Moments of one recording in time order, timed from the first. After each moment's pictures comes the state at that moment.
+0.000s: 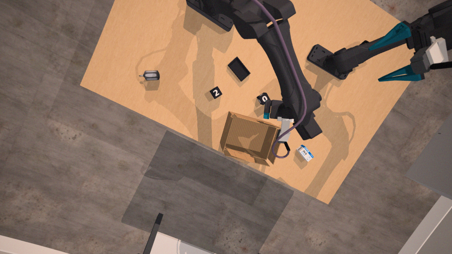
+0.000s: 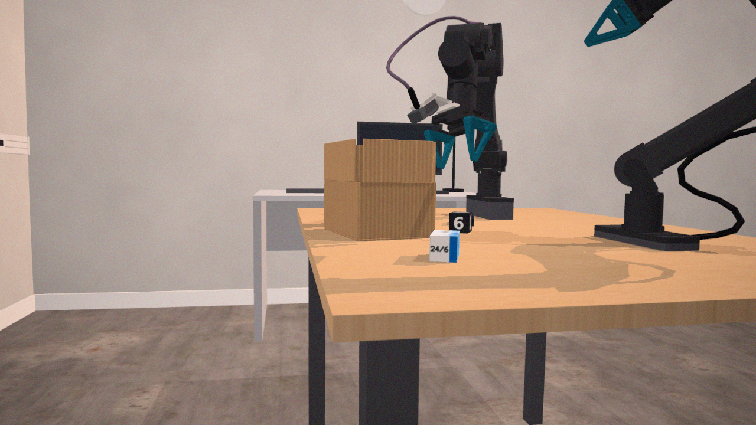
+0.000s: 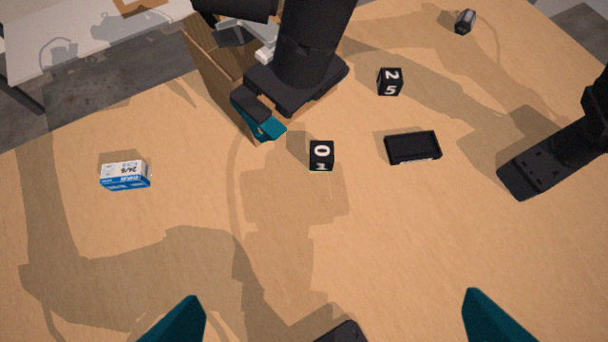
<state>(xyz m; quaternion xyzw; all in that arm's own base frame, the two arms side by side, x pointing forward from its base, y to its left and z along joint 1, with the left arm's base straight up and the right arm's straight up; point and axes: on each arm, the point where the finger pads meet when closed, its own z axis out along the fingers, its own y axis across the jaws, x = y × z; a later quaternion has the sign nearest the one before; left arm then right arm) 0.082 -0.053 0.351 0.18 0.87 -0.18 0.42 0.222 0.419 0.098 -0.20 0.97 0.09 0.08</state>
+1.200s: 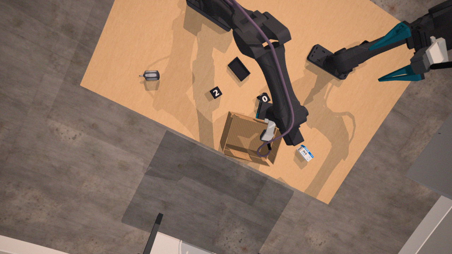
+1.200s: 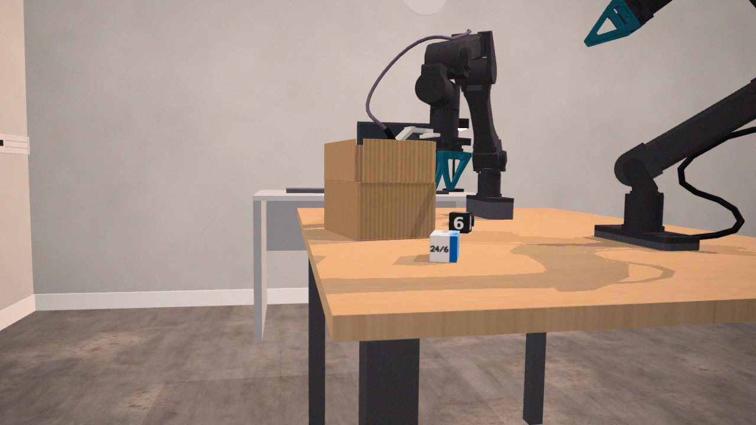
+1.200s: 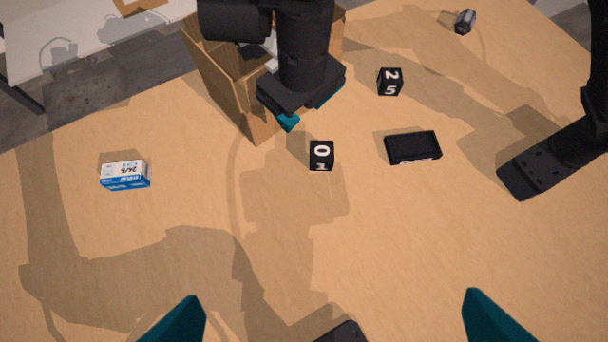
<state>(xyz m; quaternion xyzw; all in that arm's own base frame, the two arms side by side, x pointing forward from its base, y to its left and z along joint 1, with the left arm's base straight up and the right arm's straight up) 0.082 -0.053 0.351 0.18 0.87 -0.18 0.42 0.241 0.385 0.049 -0.14 0.99 0.01 0.01</state>
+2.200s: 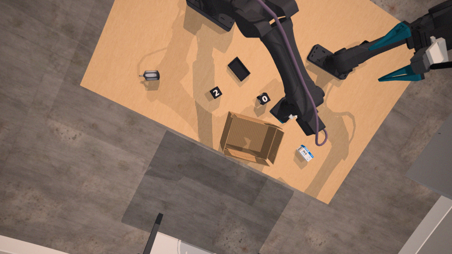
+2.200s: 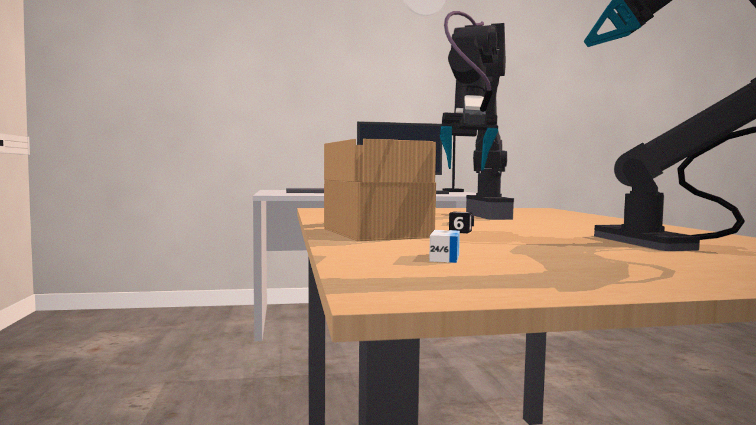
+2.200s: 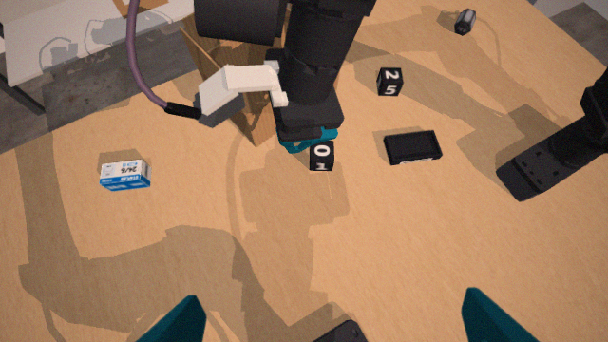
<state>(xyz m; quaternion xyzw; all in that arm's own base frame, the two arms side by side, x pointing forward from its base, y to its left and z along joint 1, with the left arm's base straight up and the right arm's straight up) 0.082 -0.053 0.351 0.18 0.87 -0.18 0.42 0.203 0.420 0.090 -0.62 0.78 0.05 0.09</state>
